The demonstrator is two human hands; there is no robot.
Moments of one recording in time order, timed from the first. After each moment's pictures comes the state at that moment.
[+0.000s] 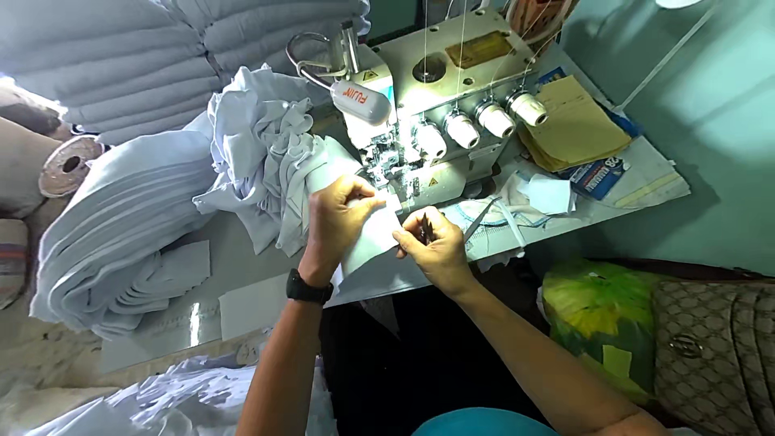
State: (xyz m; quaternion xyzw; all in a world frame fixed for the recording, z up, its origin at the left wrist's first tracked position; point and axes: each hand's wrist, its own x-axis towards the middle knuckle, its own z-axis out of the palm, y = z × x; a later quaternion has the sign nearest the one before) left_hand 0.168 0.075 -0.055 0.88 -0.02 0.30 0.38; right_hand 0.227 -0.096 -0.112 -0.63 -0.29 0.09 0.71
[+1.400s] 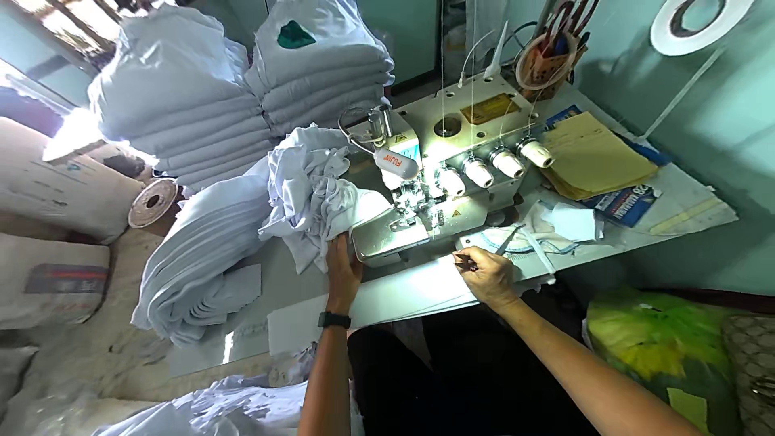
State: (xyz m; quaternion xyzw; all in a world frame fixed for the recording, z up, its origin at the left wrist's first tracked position) left_hand 0.132 0.147 -0.185 0.91 0.20 0.24 0.26; right_hand 0.270 -0.132 -0.201 -0.83 -0.31 -0.20 0.42
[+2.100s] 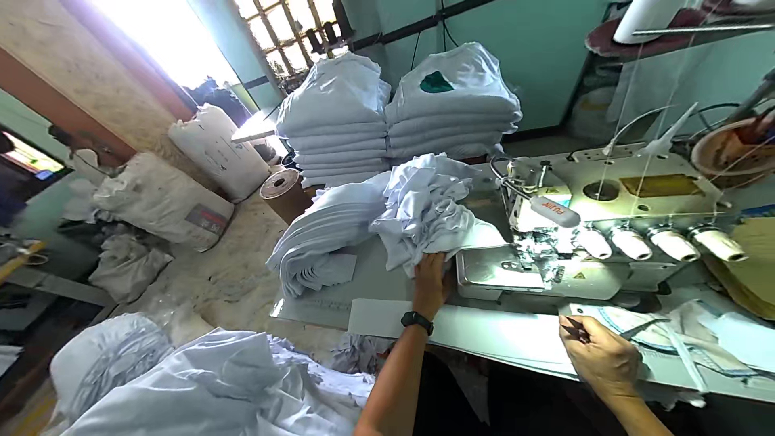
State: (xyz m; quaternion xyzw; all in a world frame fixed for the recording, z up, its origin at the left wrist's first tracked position) left_hand 0.163 0.143 -0.183 0.89 0.25 0.28 0.25; right_hand 0.276 -0.130 -0.197 -0.85 -0.31 -0.18 0.39
